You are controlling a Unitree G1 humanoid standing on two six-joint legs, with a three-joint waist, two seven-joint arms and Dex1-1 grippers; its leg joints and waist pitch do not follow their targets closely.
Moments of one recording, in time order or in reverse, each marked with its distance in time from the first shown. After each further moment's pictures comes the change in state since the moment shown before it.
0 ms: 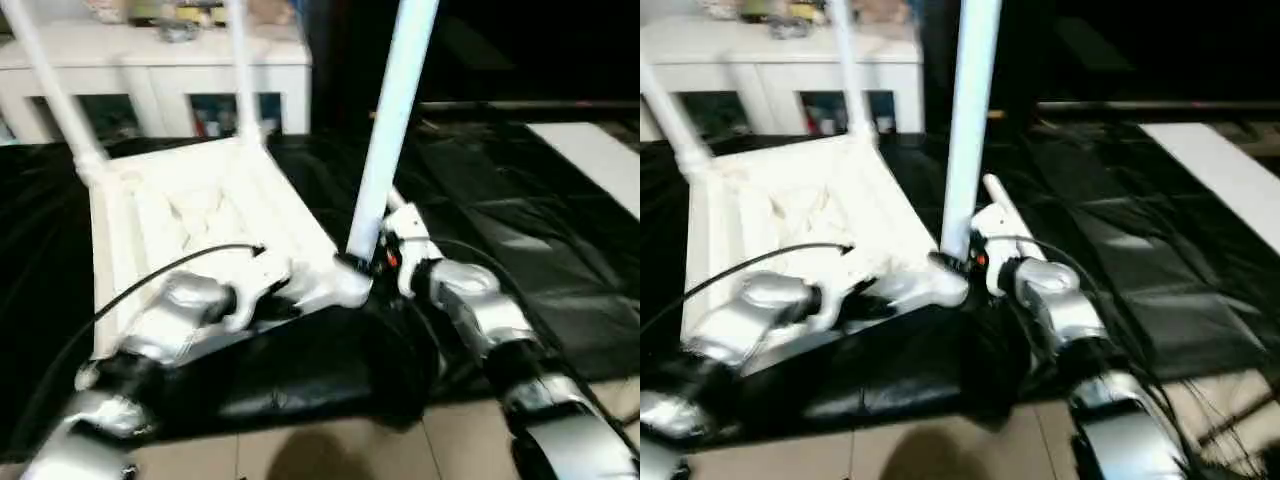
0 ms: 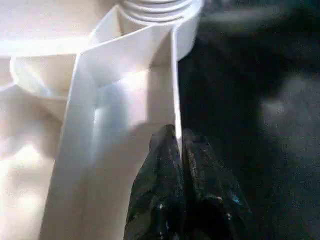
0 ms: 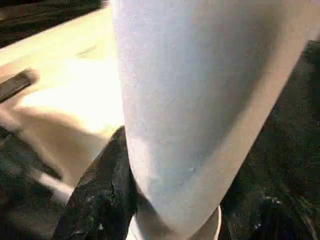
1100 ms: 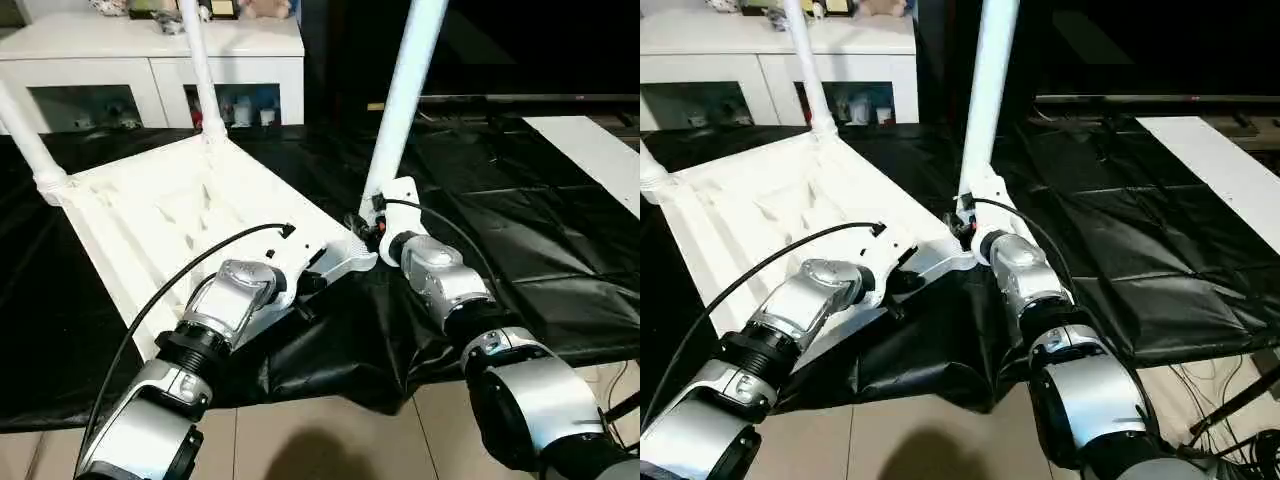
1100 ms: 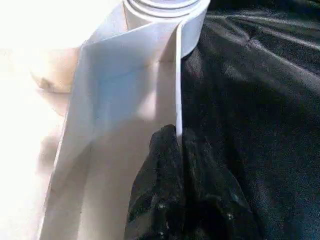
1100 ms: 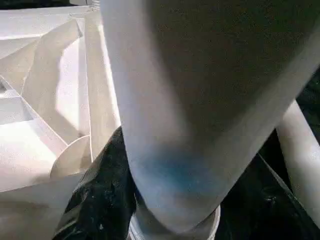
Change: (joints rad) left arm -0.114 -0.153 0.023 0.076 0.031 0.162 0.261; right arm -0.218 0.115 -0.096 0.318 -0.077 -0.079 -0.330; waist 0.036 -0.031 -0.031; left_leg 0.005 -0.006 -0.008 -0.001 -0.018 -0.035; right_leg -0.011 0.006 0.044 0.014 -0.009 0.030
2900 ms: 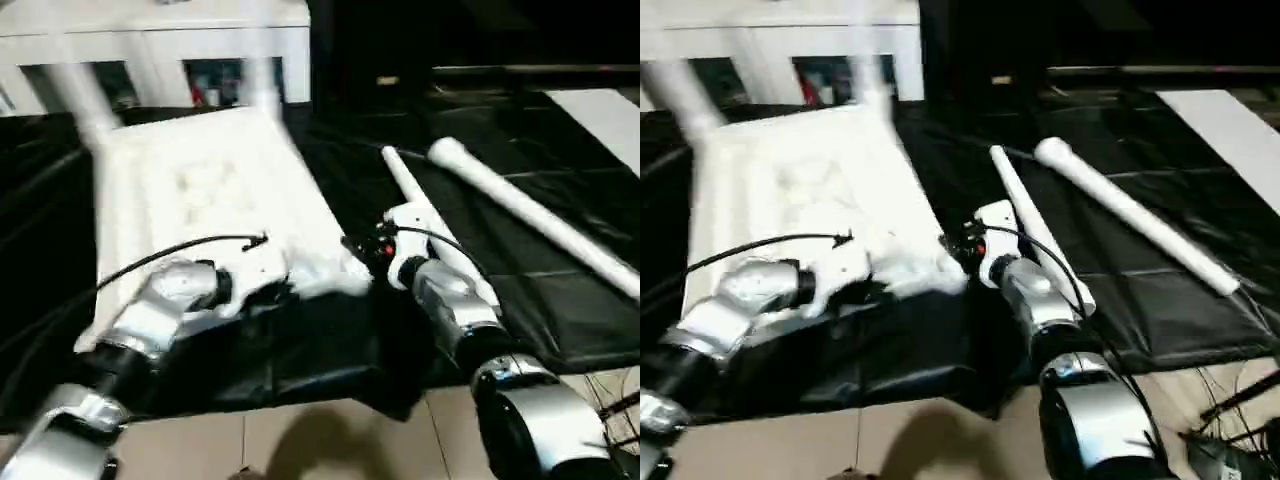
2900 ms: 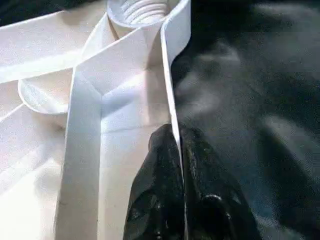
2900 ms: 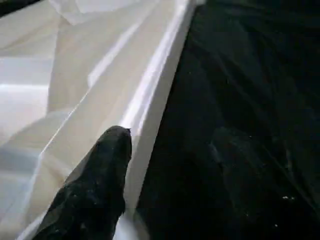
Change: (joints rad) left arm 0.127 0.317 -0.097 -0.124 0.011 -0.536 -0.411; right arm 0.126 -0.031 -0.076 -0.047 0.010 -0.127 0.182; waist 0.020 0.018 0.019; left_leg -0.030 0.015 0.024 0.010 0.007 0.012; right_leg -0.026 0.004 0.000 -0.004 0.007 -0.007
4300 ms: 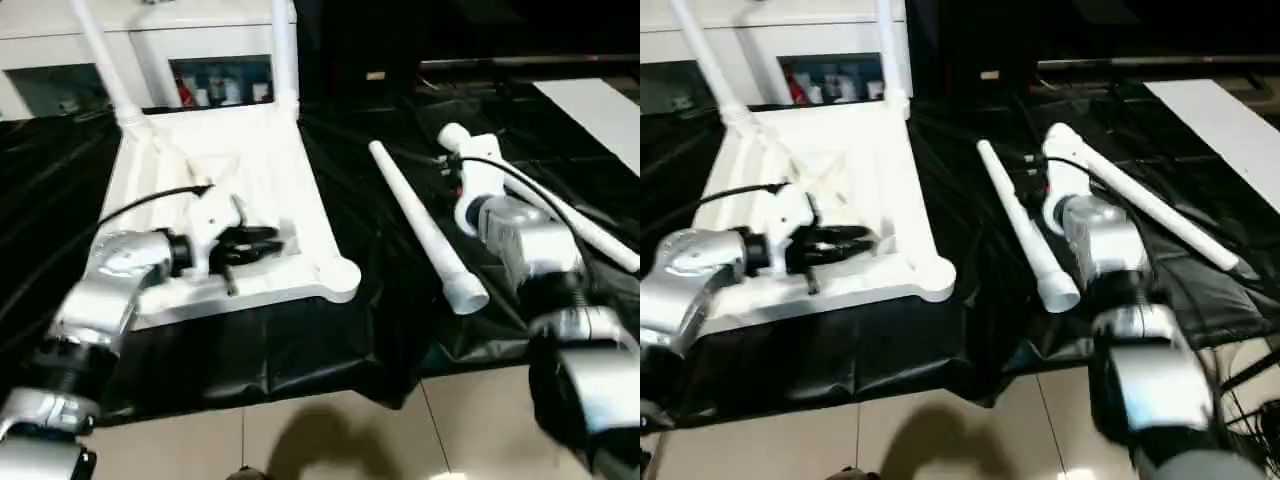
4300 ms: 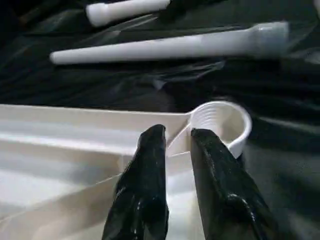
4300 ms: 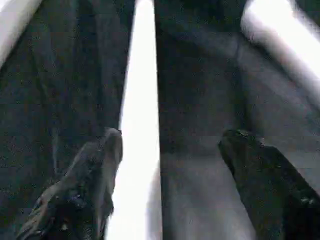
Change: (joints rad) left arm 0.041 0.040 0.220 -0.222 -0.248 0.177 0.028; right arm -0.197 -0.222 -0.001 -0.150 -0.087 0.688 -0.183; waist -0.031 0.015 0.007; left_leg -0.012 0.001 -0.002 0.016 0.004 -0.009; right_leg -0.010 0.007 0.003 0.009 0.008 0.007
